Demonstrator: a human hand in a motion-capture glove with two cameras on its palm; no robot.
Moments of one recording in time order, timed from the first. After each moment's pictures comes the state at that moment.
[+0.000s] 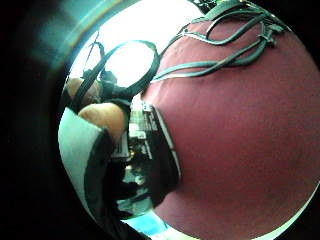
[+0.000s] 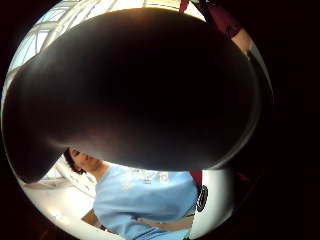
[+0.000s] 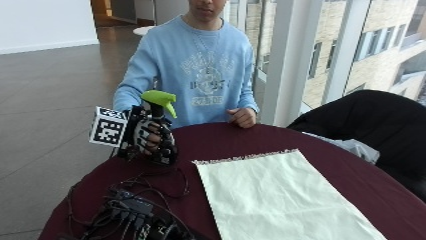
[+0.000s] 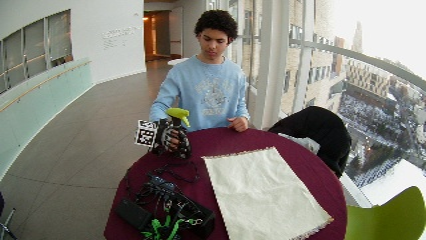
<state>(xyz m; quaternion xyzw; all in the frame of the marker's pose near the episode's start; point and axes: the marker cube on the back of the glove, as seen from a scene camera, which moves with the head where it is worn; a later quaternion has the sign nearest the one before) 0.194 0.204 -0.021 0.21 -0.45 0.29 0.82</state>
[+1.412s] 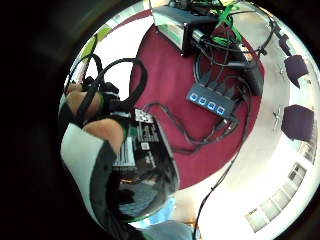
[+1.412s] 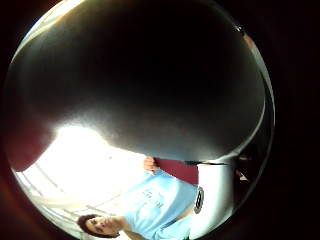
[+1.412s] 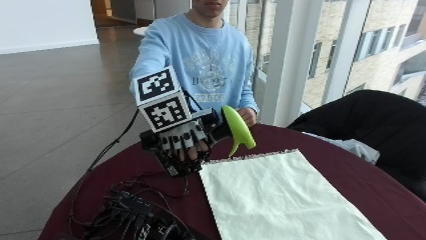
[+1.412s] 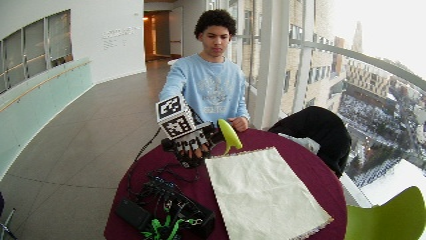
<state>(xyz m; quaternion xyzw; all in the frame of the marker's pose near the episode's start) 0.287 0.009 -0.116 -0.11 -0.17 0.45 0.87</state>
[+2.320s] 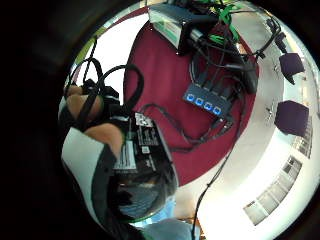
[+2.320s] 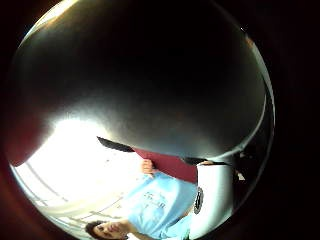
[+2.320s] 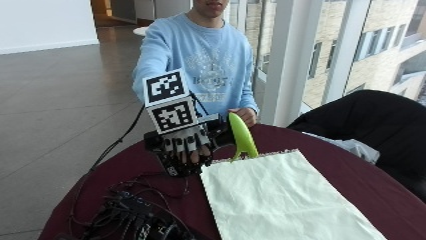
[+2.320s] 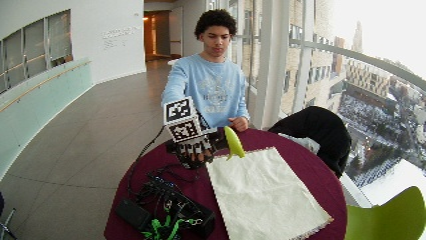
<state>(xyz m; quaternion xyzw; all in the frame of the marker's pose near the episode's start) 0.289 -0.002 -0.112 -0.14 -0.14 0.46 0.86</state>
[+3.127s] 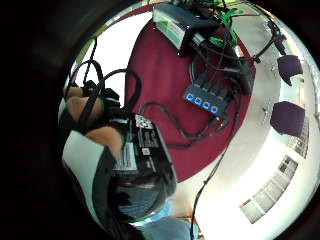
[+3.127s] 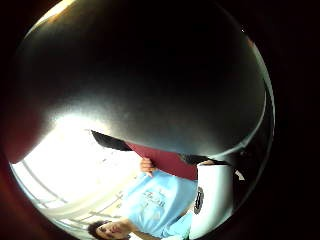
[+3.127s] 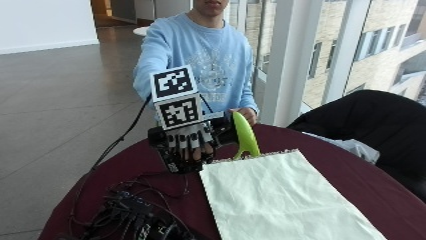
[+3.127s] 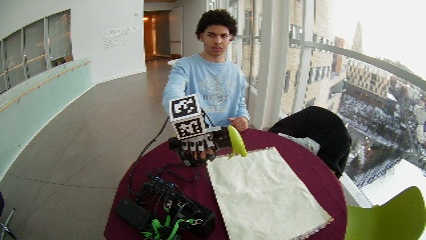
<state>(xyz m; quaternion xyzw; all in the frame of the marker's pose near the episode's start) 0.283 -0.008 -0.119 -0.16 -0.13 0.46 0.87</state>
